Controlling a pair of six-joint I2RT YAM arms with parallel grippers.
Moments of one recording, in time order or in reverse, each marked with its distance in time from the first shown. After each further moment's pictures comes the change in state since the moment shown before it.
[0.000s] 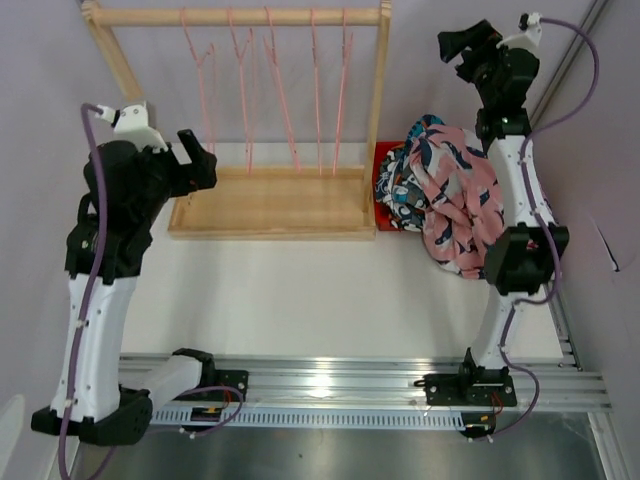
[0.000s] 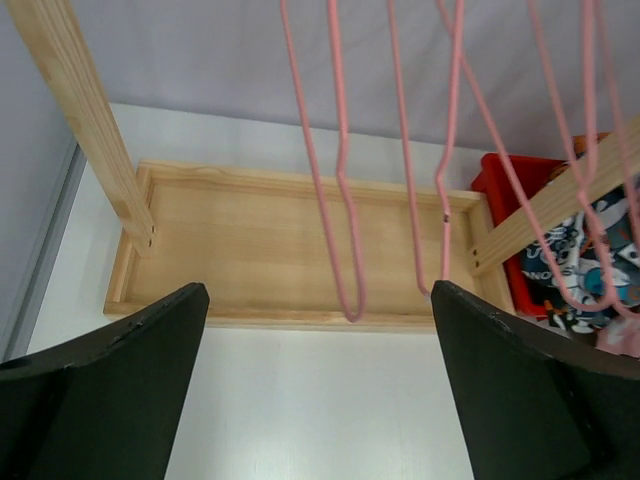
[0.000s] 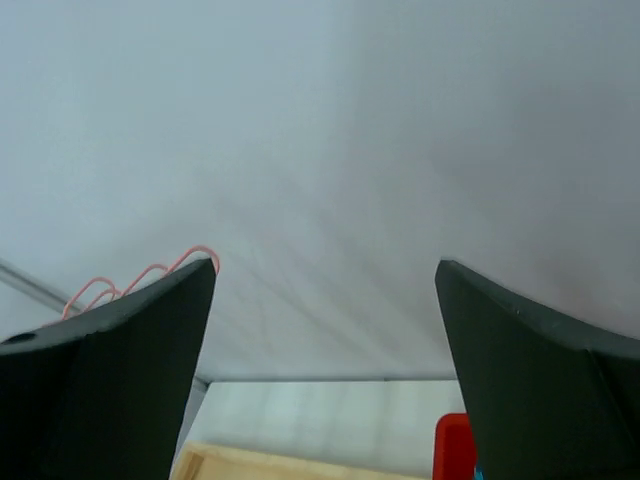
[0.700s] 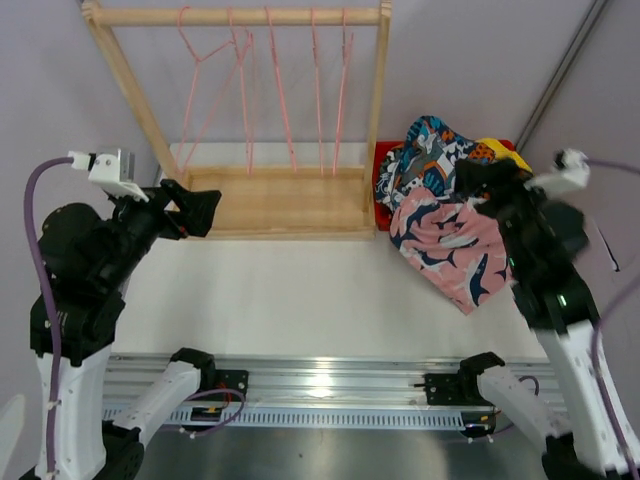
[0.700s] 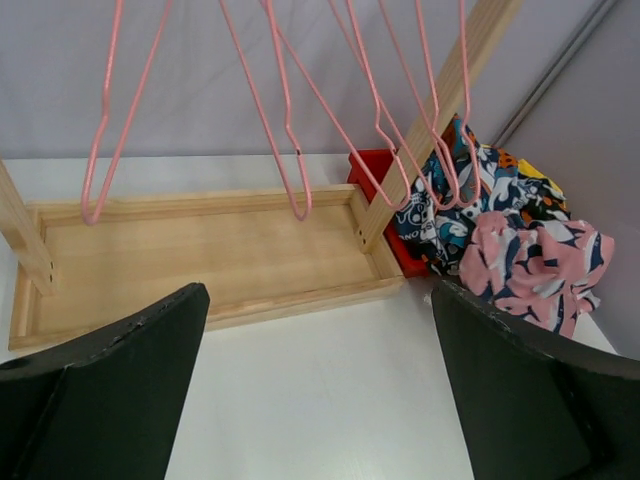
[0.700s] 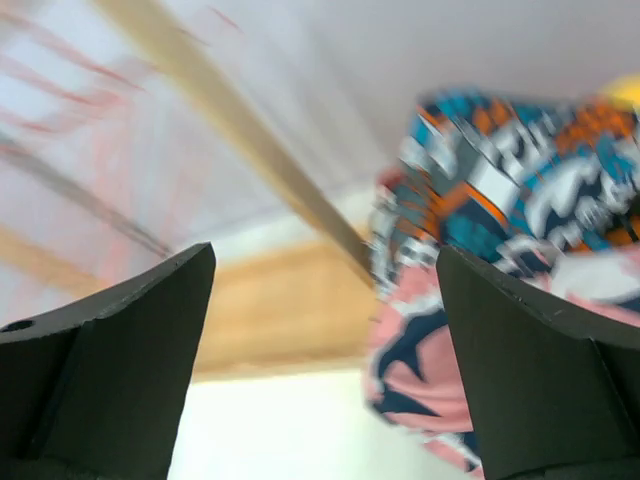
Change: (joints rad) left arm -0.050 -0.267 -0.063 -0.047 0.211 -0.031; right arm 0.243 -0.961 -0.741 -0.460 0.414 -0.145
